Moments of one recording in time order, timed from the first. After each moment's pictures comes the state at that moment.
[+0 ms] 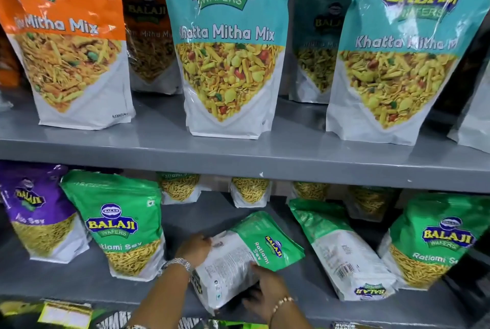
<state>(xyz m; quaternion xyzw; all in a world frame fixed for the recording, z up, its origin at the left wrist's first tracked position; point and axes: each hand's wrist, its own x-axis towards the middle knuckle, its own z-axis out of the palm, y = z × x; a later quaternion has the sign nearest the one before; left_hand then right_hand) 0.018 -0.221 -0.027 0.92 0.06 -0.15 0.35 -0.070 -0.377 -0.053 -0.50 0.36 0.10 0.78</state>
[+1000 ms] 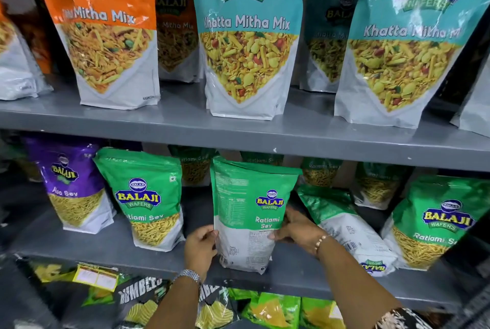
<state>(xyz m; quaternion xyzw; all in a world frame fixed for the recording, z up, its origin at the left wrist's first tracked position) -0.037 -0.212 -0.076 0.67 0.14 0.00 0.73 -0.048 -0.445 -0.001 -0.76 0.02 0.15 0.64</state>
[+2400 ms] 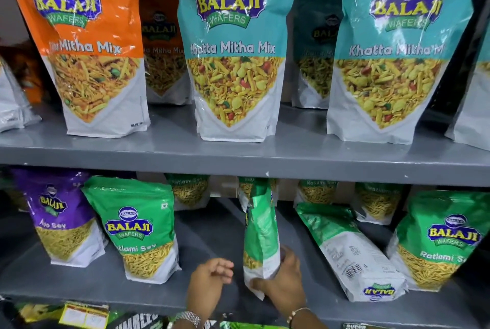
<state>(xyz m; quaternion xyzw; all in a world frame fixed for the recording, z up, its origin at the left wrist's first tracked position) -0.044 -0.225 -0.061 0.77 0.05 -0.08 0.63 -0.083 -0.399 -0.061 -0.84 0.16 -0.08 0.51</state>
